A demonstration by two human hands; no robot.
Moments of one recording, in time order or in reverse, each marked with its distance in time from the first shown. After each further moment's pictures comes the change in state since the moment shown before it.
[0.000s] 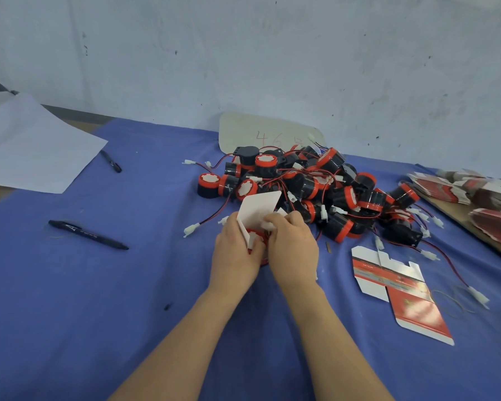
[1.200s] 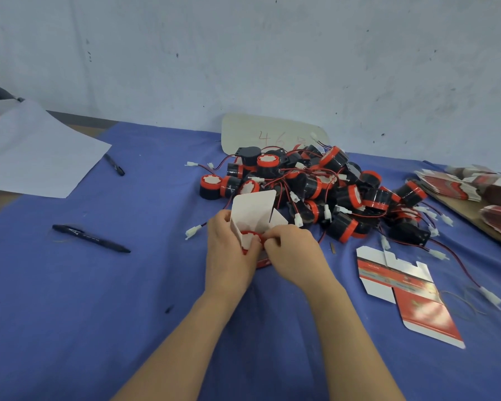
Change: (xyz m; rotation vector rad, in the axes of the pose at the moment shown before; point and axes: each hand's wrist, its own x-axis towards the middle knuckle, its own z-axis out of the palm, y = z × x) left_hand -0.003 0.000 -0.009 -0.051 0.111 0.025; right_hand 0.004 0.001 -0.025 0.130 -0.370 -0.027
